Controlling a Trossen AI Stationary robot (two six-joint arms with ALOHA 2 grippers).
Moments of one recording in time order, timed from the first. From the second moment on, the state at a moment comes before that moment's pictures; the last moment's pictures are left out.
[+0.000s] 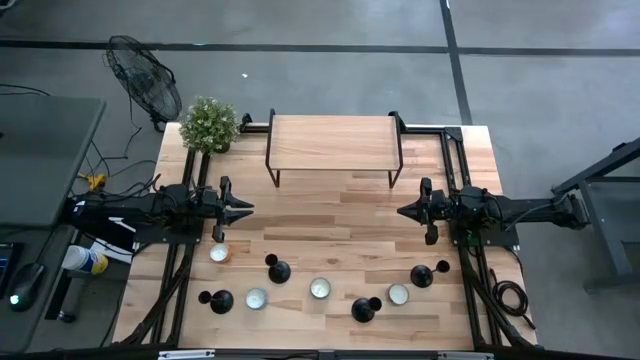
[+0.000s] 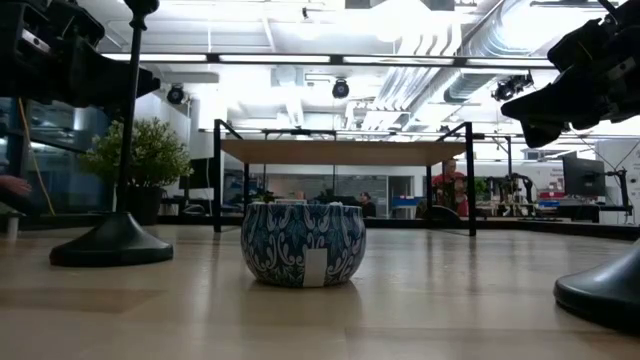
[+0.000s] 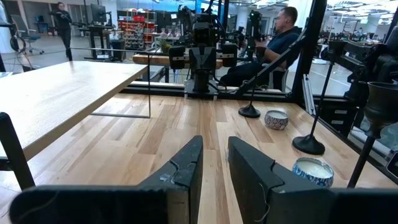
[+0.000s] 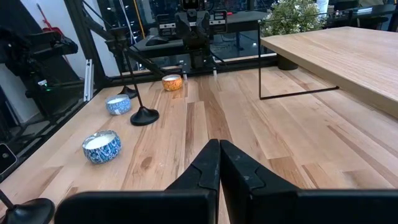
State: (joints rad) left arm -0.06 0.01 0.01 0.02 -0.07 -0.06; right arm -0.01 0.14 0.01 0.03 0.00 0.13
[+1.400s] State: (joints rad) left arm -0.06 0.01 0.01 0.02 -0.07 -0.06; right arm -0.01 0.14 0.01 0.03 -0.01 0.29
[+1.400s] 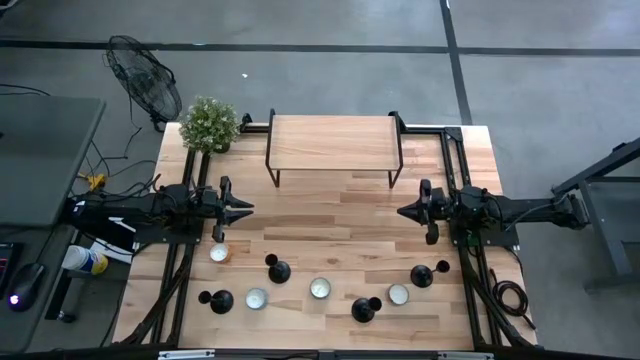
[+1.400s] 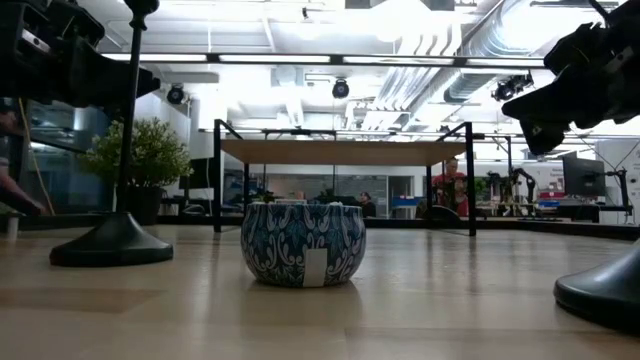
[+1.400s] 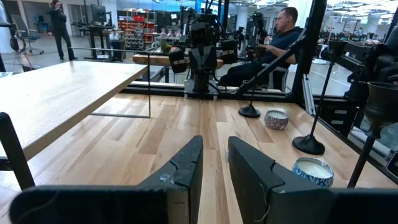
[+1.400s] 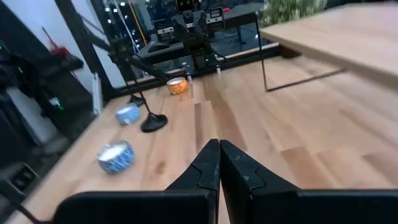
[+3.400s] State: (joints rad) left arm -0.06 0.01 0.01 0.02 -0.07 -0.06; right arm -0.01 0.28 0.84 -1.17 -0.22 0.66
